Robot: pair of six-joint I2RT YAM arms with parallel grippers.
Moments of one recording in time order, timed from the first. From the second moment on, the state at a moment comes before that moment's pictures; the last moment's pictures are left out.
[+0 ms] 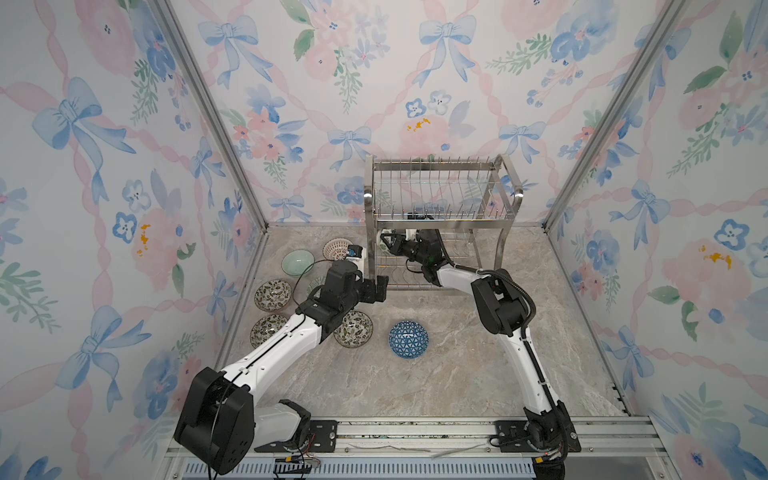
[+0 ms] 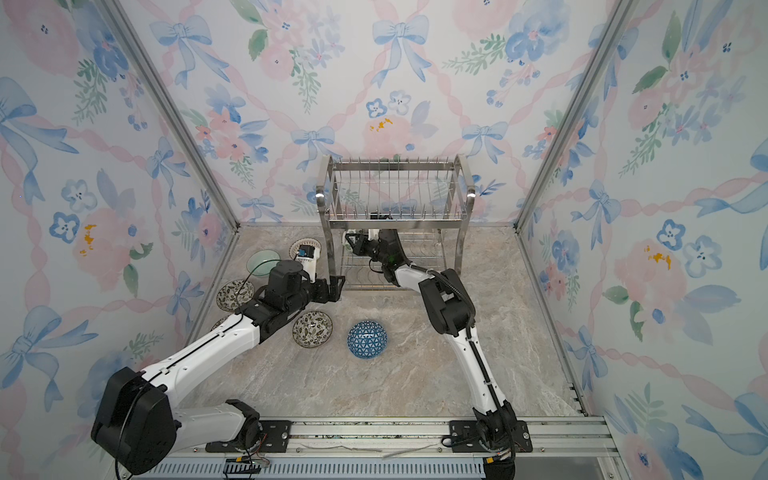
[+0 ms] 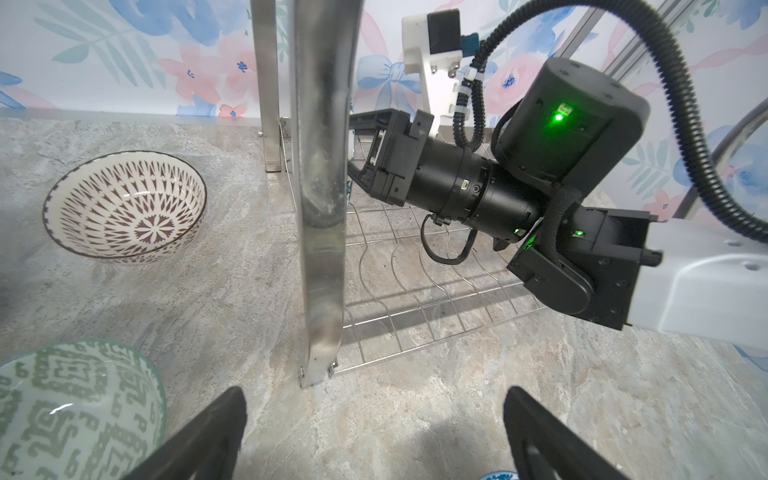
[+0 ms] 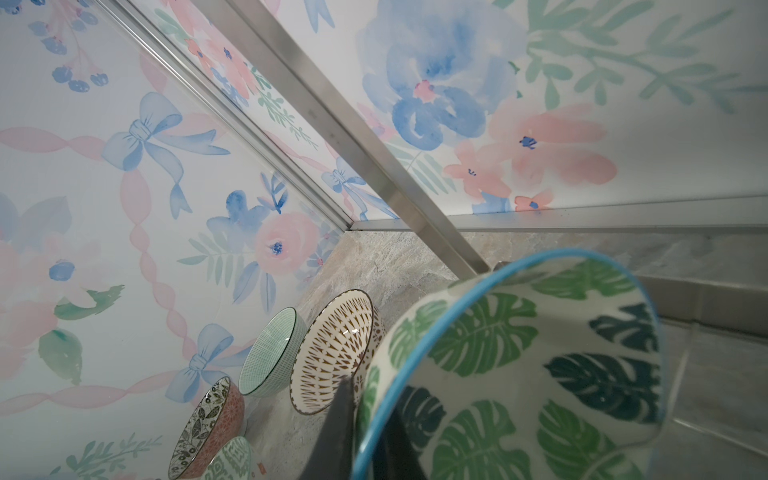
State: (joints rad) left arm -0.48 1.26 0.84 -0.07 -0.02 -0.31; right arm 0.51 2.51 1.85 0.61 -0.43 0.71
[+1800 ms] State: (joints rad) left arm -0.48 1.21 0.83 -0.08 -0.03 -0.31; right arm 0.50 2.15 1.37 0.62 -0.41 0.60
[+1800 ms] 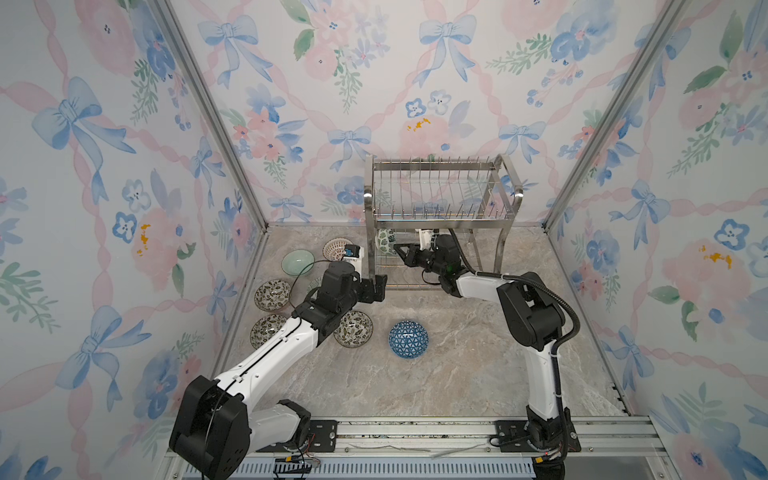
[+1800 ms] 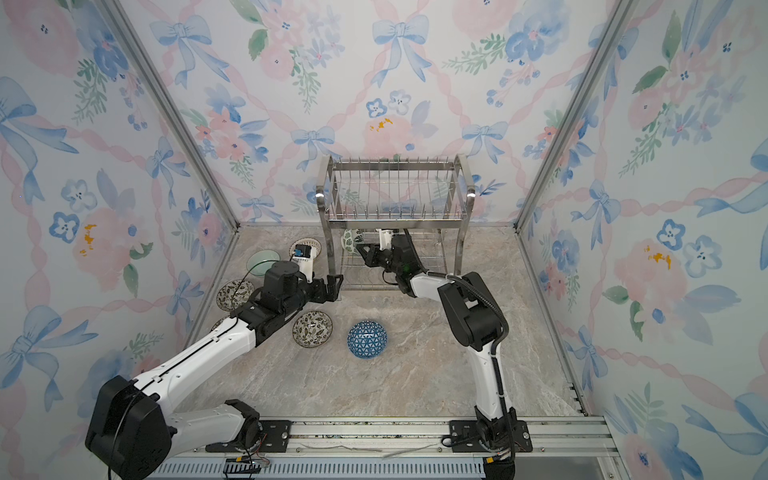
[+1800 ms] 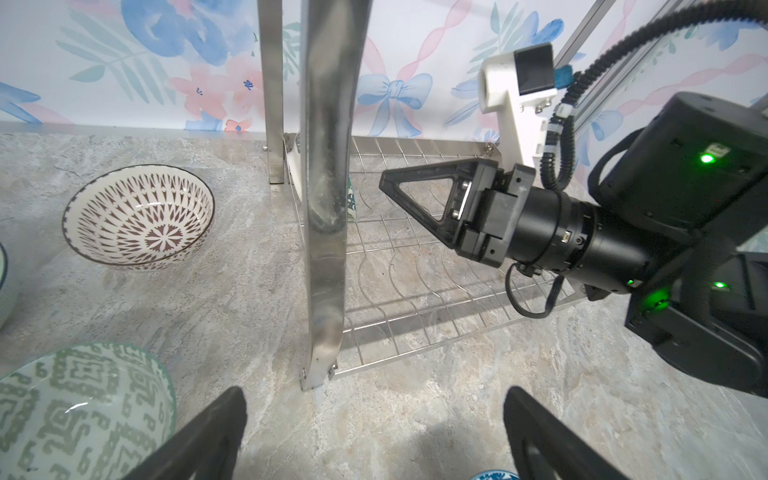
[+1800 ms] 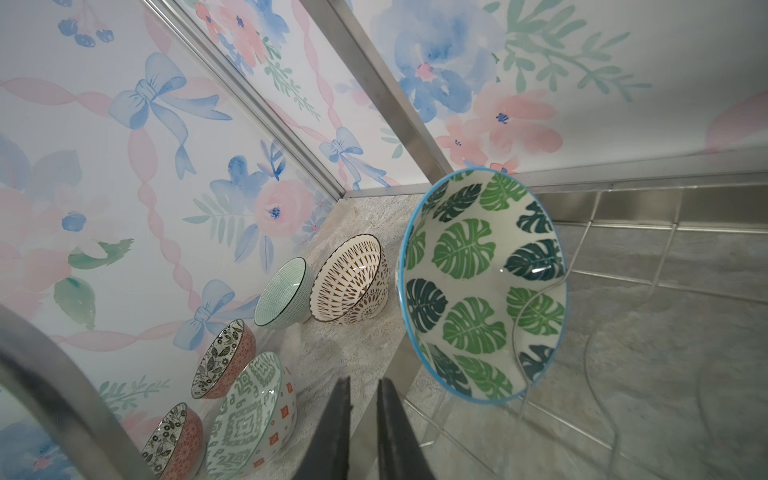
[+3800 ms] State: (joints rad) left arm -0.60 1.03 0.80 -0.35 -0.13 -0.43; right arm 0.82 1.33 0.90 -0.34 0.29 0.27
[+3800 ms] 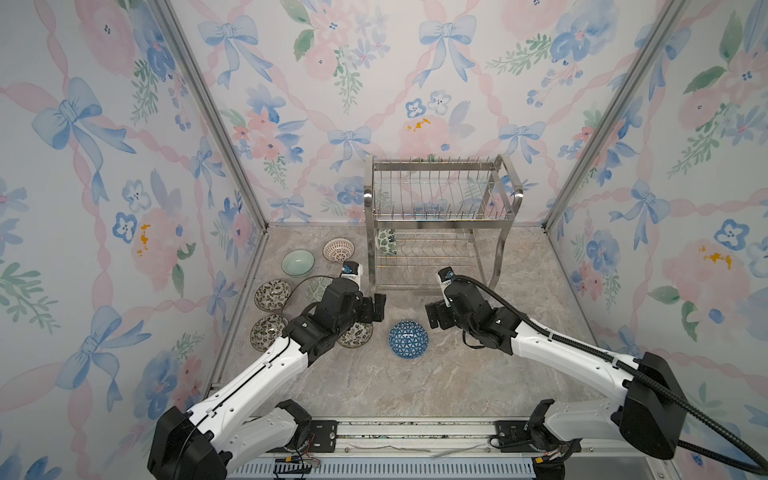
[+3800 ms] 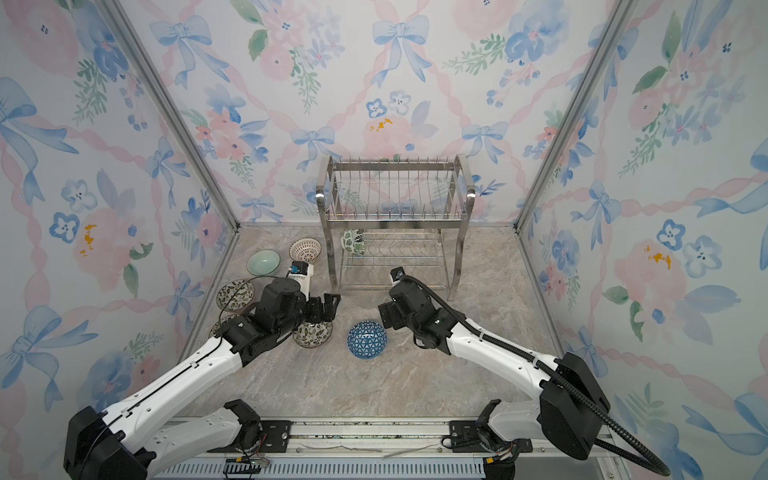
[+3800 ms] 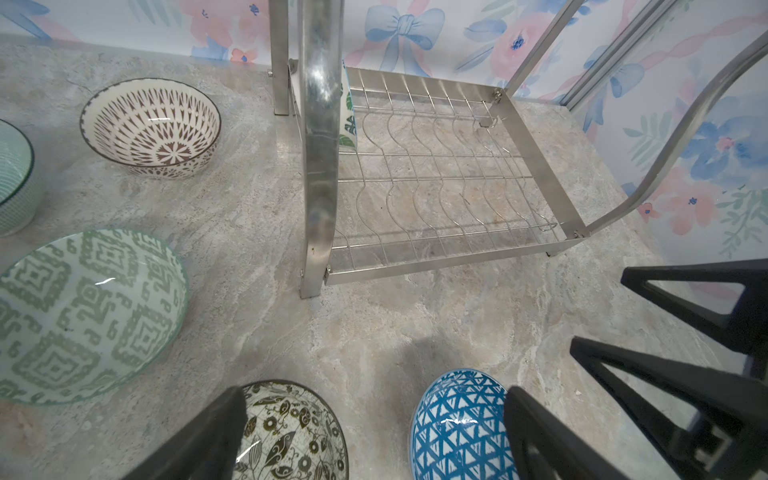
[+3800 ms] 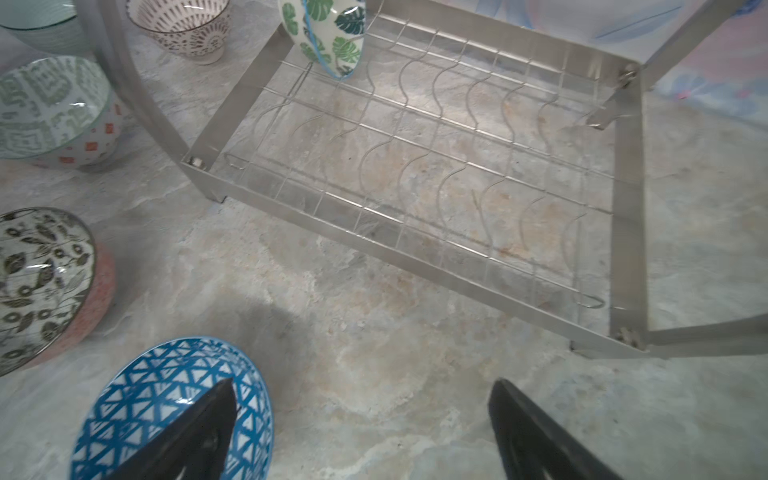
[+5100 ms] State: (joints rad) left arm -0.64 0.95 0.65 -0.40 0.12 -0.61; right arm 0.85 1.64 0.91 -0.35 0.17 0.51
